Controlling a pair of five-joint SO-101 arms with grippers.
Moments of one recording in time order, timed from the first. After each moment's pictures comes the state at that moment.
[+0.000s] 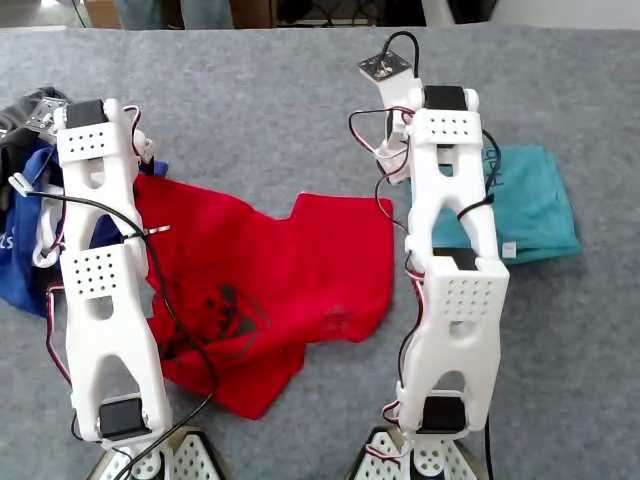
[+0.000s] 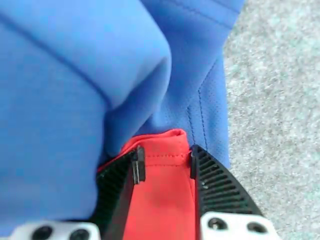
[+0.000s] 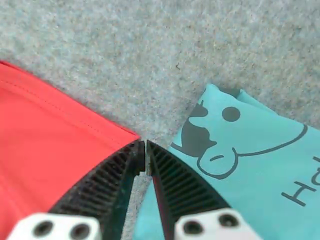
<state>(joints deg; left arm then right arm) -17.1 65.8 -73.5 95.0 52.4 0.9 41.1 -38.4 84.9 30.5</state>
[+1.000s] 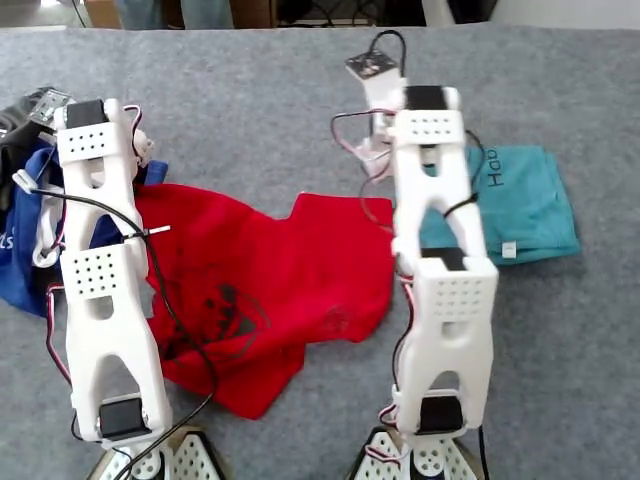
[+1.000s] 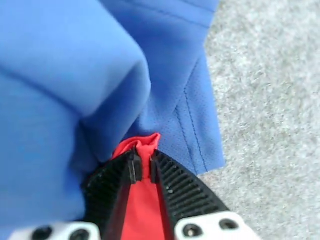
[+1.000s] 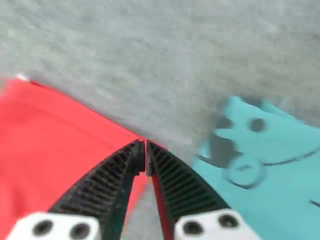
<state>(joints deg) -17.1 65.8 -73.5 93.6 46.7 -5.1 41.4 -38.4 84.7 19.6</state>
